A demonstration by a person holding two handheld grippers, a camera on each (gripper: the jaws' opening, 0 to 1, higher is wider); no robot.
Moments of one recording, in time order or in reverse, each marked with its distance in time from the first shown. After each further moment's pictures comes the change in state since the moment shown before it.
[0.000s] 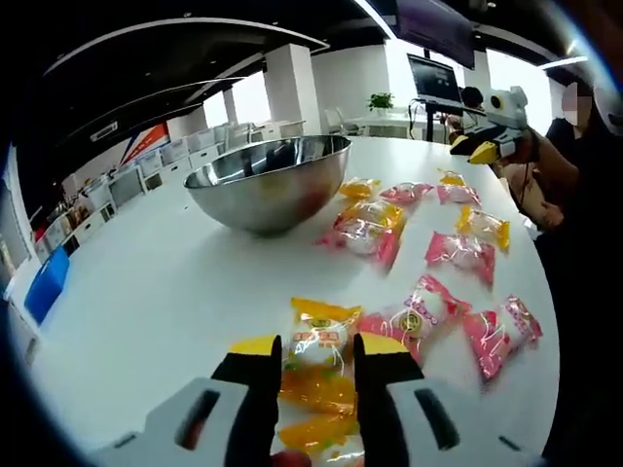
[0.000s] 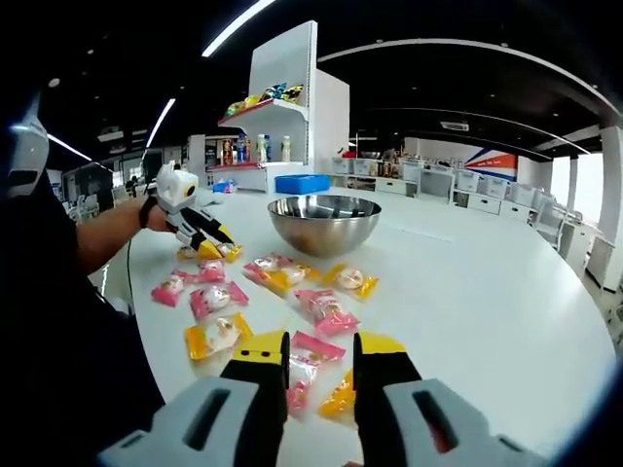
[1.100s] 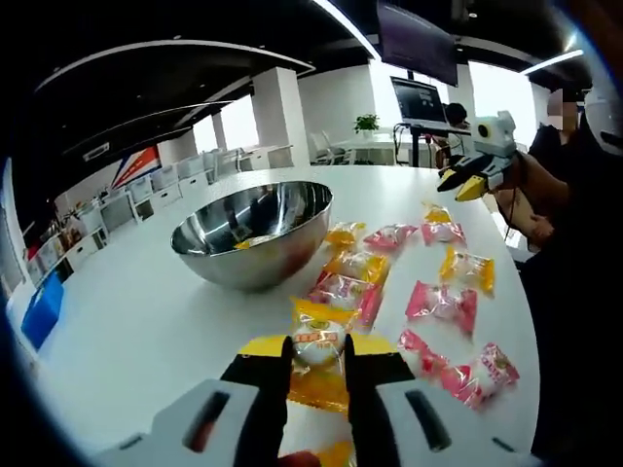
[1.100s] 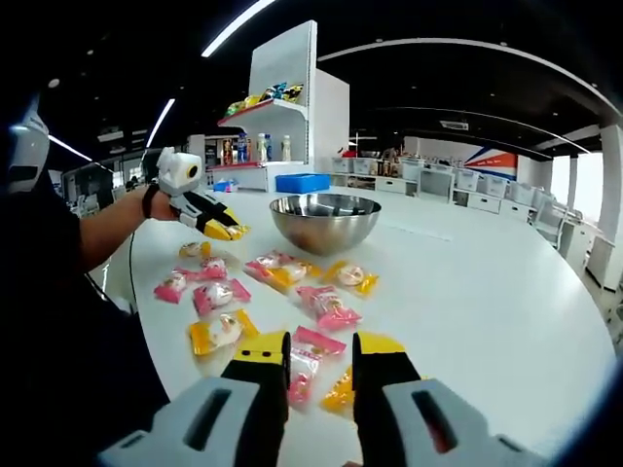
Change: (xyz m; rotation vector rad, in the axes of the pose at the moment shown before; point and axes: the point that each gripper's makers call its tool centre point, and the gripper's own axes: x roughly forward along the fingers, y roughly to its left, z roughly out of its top) left arm -0.003 -0.014 0.057 0.030 -0.106 -0.041; right arm -0.006 0.001 -0.003 -0.003 0.006 0.000
